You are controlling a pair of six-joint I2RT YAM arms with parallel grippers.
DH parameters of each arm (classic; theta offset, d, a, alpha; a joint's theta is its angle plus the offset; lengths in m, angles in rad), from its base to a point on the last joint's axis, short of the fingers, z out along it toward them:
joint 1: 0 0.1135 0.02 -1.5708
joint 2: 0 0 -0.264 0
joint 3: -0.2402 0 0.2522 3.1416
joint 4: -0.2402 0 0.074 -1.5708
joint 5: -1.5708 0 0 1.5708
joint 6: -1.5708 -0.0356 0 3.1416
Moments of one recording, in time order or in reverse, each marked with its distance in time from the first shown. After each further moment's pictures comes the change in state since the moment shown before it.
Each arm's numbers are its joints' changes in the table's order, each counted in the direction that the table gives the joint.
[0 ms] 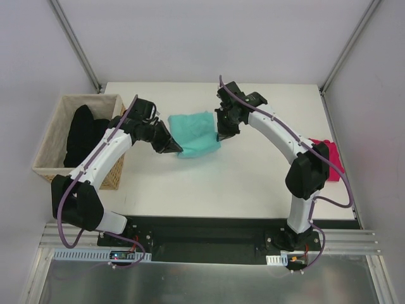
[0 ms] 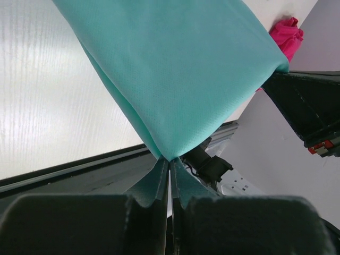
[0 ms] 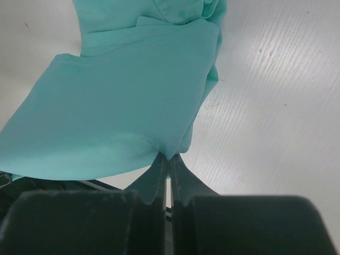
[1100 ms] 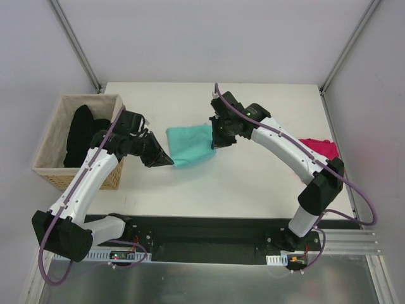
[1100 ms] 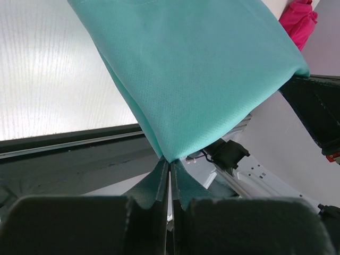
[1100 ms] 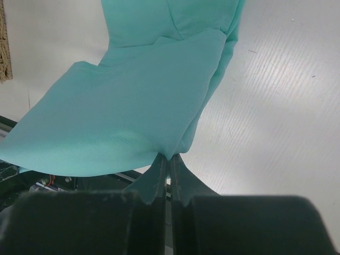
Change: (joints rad) left arm 0.001 -0.249 0.069 -0.180 0.046 -0.037; right arm 0.153 -0.186 0.111 0.013 -0.093 -0.095
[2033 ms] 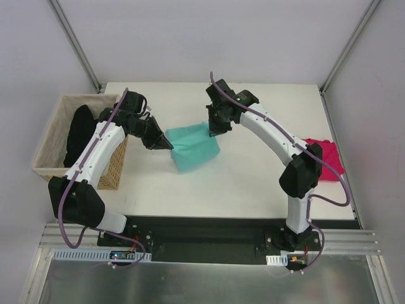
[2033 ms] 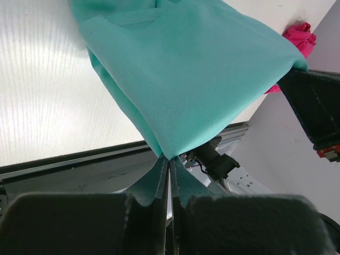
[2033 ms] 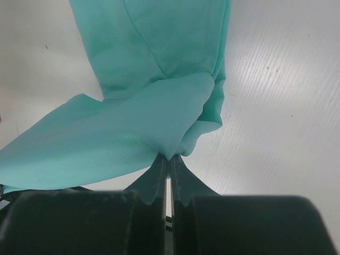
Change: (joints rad) left arm 0.080 0.257 -0.194 -0.029 -0.021 -0.089; right arm -0.061 0.214 -0.220 -0.038 -0.031 0.032
